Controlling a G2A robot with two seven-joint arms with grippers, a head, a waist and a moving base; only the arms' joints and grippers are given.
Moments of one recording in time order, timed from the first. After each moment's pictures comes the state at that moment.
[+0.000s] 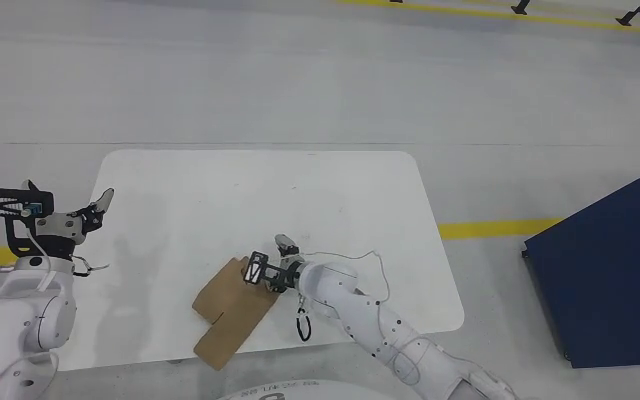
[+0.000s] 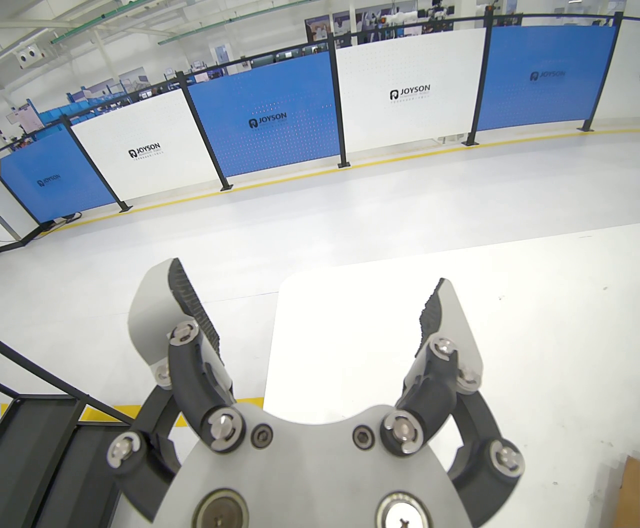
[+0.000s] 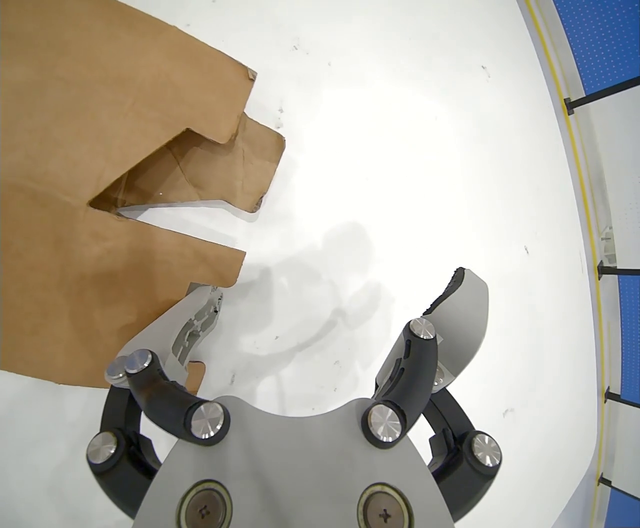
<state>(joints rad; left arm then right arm) 1.73 -1.15 -1.60 -1.80 1.33 0.00 0.00 -1.47 -1.22 0.89 -1.59 -1.73 -0.37 0.50</state>
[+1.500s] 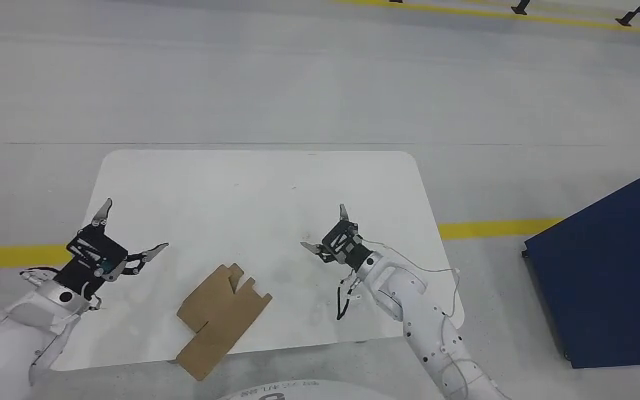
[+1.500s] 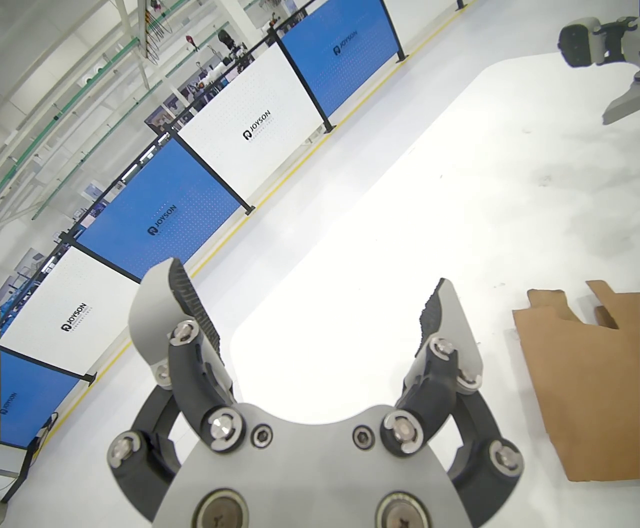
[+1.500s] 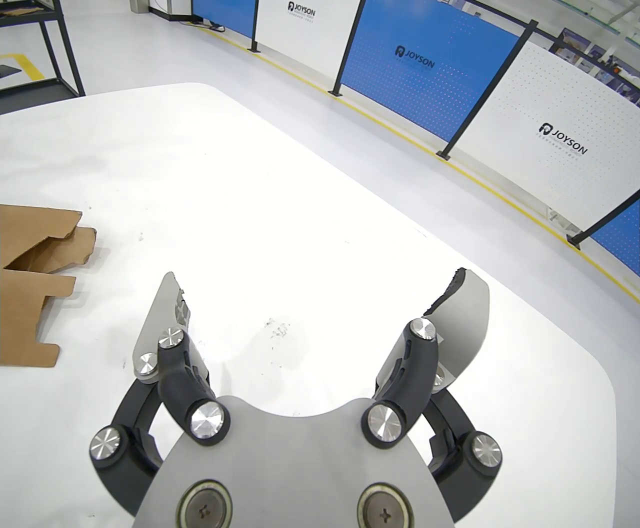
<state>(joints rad) 1.88 -1.10 -1.64 -1.93 1.77 -0.45 0.25 -1.74 -1.13 1.35 -1.67 -1.53 -0.35 -0.14</state>
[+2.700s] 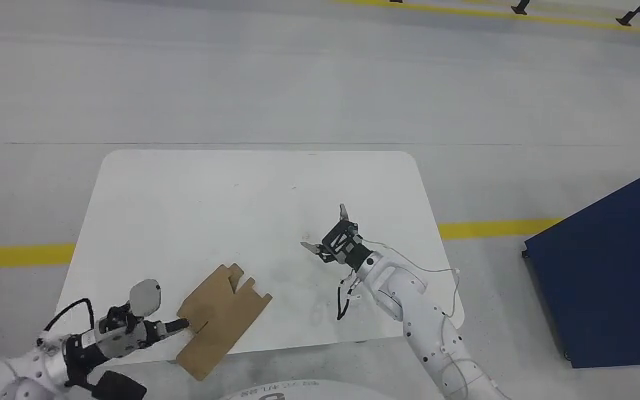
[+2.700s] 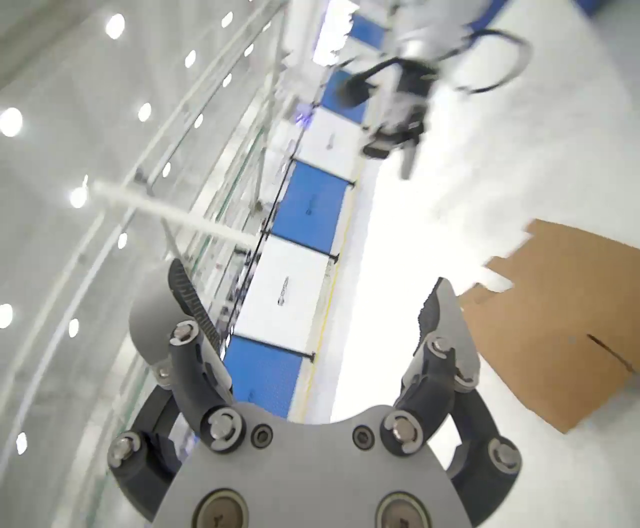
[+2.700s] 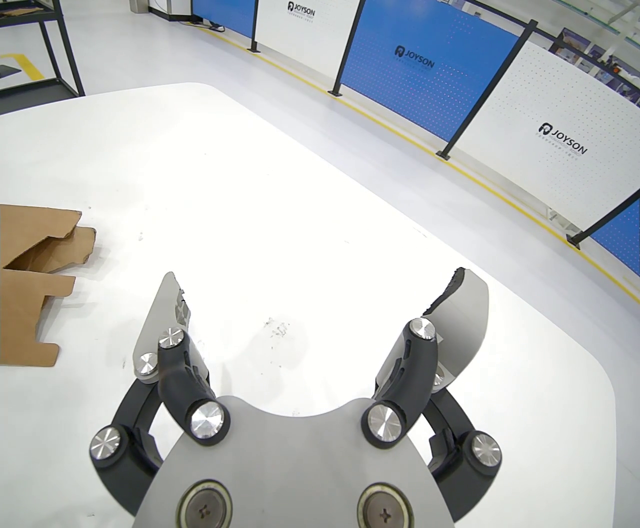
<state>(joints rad) 2.10 -1.03 -1.67 -1.91 2.59 0.00 1.16 -1.74 -1.13 1.35 -1.67 -1.53 -0.35 -0.14</state>
